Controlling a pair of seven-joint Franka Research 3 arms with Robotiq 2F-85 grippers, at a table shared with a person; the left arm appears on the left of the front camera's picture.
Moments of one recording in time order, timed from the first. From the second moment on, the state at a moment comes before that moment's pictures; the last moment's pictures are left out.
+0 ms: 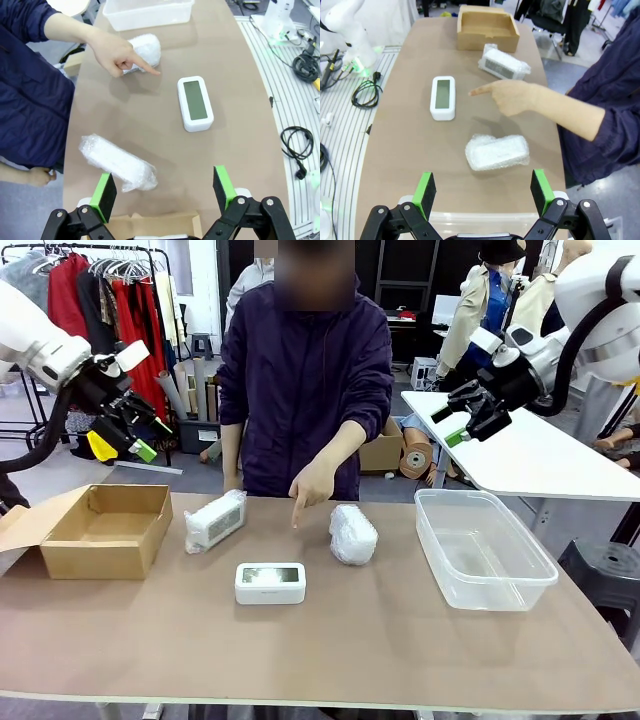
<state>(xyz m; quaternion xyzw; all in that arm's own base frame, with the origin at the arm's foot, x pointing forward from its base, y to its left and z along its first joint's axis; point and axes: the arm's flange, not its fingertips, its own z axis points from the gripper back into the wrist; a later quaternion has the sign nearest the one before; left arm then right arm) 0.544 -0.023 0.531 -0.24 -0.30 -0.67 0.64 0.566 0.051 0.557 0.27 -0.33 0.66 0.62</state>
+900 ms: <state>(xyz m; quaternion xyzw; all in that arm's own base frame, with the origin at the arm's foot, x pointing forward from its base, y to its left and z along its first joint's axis) 0.546 -0.027 0.529 -0.24 -0.29 -0.67 0.63 0.477 0.239 0.574 0.13 -0.25 0.64 0.71</state>
